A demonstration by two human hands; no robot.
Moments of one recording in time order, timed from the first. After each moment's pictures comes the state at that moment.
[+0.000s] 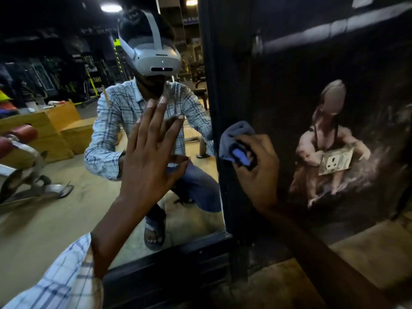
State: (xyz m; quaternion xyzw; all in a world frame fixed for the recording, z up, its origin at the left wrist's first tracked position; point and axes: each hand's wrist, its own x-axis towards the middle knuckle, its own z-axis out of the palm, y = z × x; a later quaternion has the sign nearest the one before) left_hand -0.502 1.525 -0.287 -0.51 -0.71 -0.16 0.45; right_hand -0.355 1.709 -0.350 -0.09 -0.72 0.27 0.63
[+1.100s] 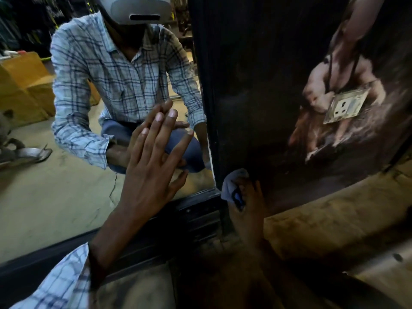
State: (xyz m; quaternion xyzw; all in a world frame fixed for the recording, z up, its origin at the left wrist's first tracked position) left_hand -0.504 1.532 -0.432 -0.58 -0.69 -0.12 0.41; right_hand -0.342 1.680 -0.588 -0.30 -0.79 0.33 0.42
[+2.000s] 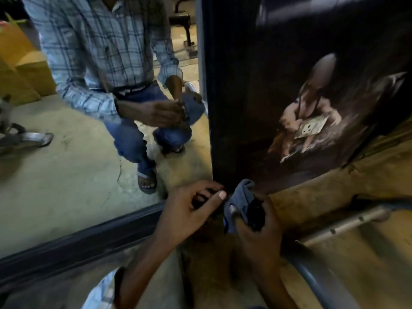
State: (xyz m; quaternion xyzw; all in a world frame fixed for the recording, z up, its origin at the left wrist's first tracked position) left_hand -0.391 1.478 -0.312 -0.52 -0.71 -0.46 -0.14; right_hand -0.236 1.552 -0.363 -0.39 -0.61 0.54 0.43
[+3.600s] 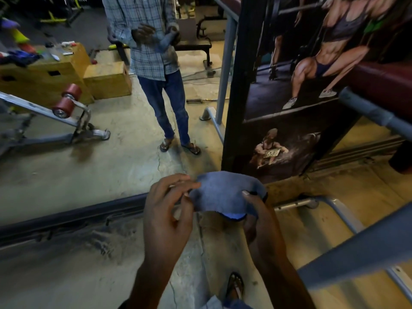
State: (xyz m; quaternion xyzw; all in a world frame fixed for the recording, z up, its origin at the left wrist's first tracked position) left_hand -0.155 1.128 0.240 -0.40 -0.75 -0.51 0.10; right_hand -0.022 1.273 0.208 -0.39 -0.44 0.77 0.24
